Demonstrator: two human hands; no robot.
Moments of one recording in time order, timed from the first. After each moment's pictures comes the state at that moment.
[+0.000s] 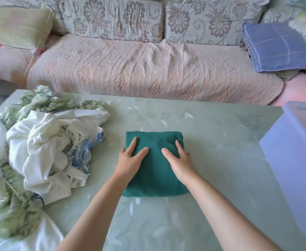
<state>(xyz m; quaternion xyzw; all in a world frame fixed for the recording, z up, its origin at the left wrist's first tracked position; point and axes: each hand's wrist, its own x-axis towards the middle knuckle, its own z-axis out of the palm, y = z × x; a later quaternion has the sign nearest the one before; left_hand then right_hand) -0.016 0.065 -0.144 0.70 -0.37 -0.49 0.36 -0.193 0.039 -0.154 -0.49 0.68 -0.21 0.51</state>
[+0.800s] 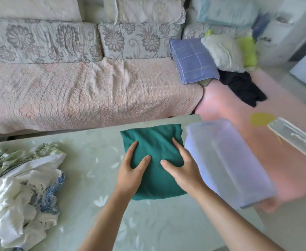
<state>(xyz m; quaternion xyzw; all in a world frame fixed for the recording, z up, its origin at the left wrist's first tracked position) -0.162 0.063 0.087 0.57 -0.45 -0.55 0.40 -0.339 0.087 0.107 -0.47 0.69 -0.37 0.42</state>
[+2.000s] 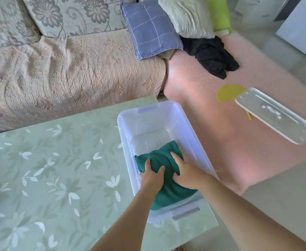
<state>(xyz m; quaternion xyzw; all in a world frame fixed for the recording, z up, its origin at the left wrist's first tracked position) -0.533 0.066 -0.072 0.70 -0.42 -0.57 0.05 -0.693 0.086 -0.047 -0.61 0.70 0.08 0.36</state>
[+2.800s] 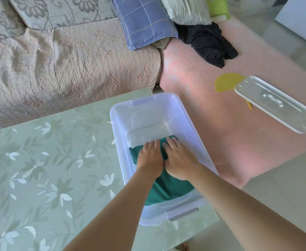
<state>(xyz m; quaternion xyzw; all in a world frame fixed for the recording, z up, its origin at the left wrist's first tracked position) -0.558 0.020 -0.087 0.56 -0.79 -0.25 -0.03 -0.682 0.063 -0.058 -0.68 0.68 0.11 0.23</state>
